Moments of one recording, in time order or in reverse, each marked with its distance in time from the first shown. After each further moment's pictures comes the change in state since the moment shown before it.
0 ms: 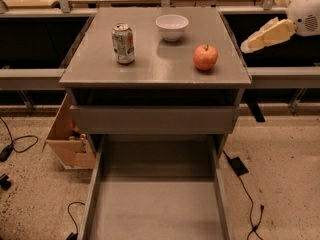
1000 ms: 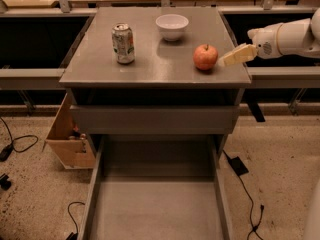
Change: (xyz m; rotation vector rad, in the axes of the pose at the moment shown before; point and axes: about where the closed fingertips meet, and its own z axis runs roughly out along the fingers) arm 0.092 -0.036 0.125 -0.042 0.021 0.212
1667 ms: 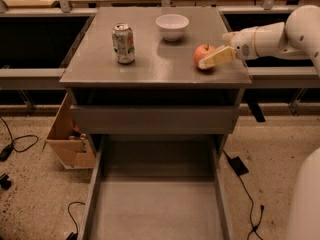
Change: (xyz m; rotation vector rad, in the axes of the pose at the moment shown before) arm -0.020 0.044 0.051 -0.160 -0.062 0.001
